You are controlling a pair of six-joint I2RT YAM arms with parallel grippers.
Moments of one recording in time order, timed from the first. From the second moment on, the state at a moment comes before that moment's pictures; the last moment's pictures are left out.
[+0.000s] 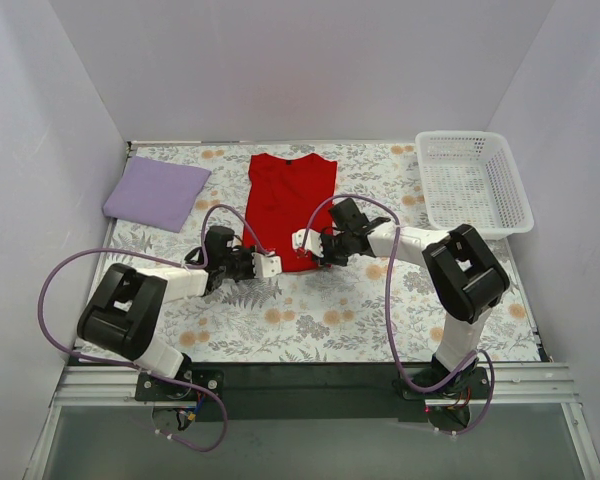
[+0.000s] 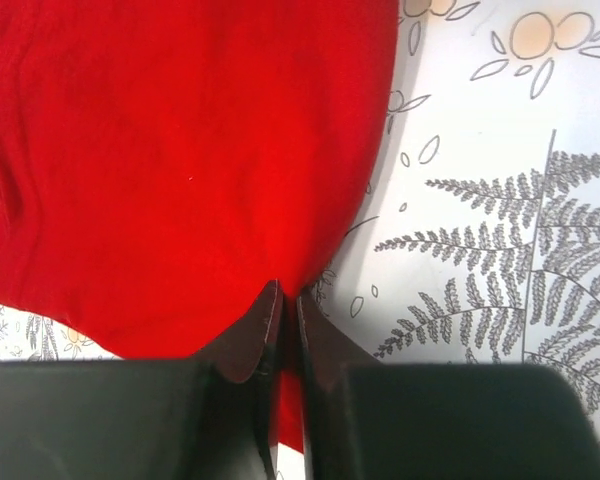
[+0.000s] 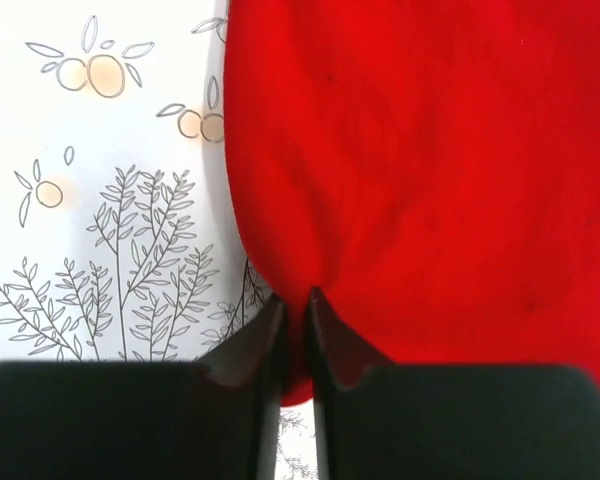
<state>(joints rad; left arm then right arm) -0.38 1.53 0.54 0.23 0.48 1.08 0.64 1.82 1.07 -0.27 -0.46 -0.98</state>
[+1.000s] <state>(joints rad) -0.74 0.97 0.36 -0.22 0.61 0.84 0.76 1.37 0.81 -0.70 -0.64 -1.09</state>
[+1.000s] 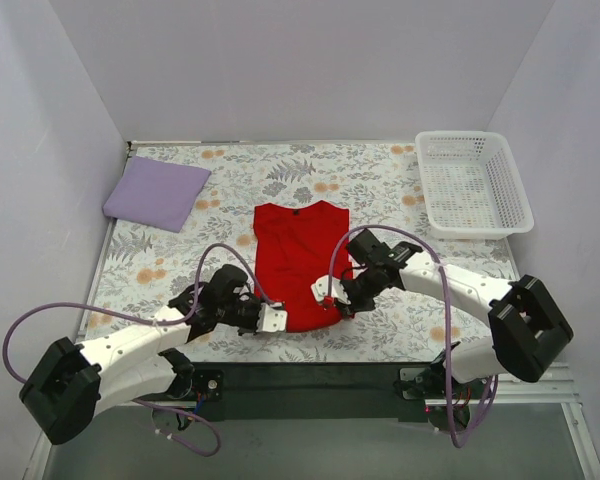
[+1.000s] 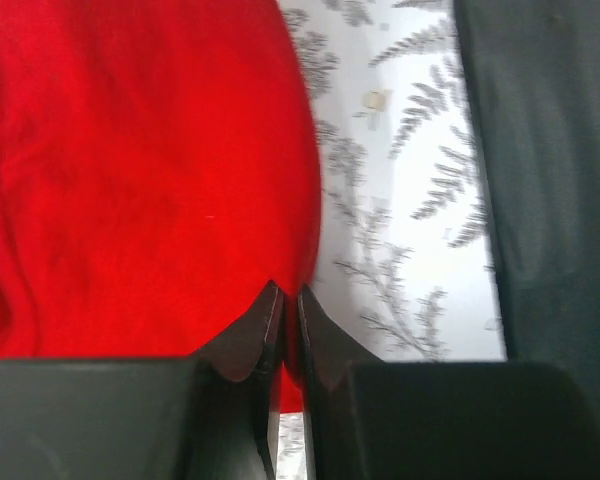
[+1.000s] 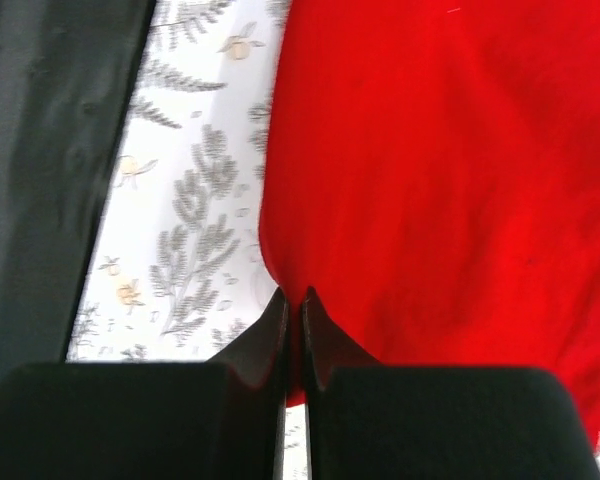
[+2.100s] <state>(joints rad) -0.28 1.86 0.98 0.50 0.76 0.79 0.40 2.06 1.71 -0.62 -0.52 -0.77</state>
